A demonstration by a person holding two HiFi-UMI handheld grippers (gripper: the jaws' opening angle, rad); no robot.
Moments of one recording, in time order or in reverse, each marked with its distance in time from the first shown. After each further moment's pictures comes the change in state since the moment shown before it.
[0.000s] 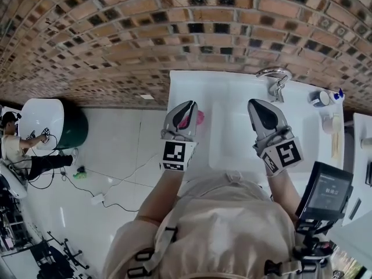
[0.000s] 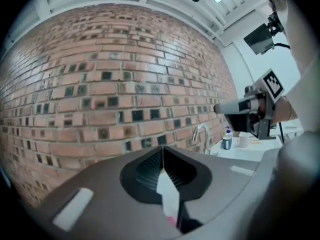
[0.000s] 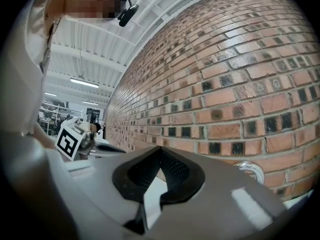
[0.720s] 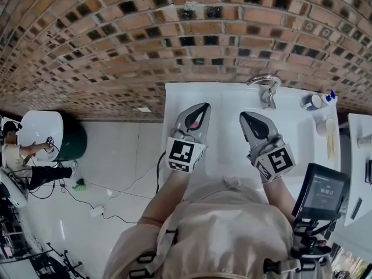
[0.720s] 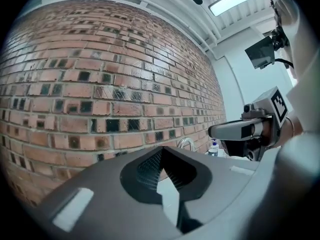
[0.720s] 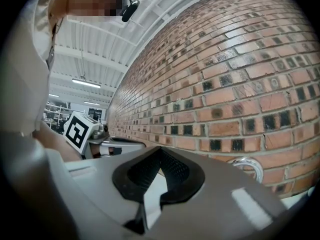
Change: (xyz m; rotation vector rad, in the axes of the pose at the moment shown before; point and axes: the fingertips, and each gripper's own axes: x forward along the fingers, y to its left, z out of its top) left arm 0.034 -0.053 0.036 -0.046 -0.053 -0.170; right arm -0.014 0.008 -0.008 -0.001 0.005 0.027
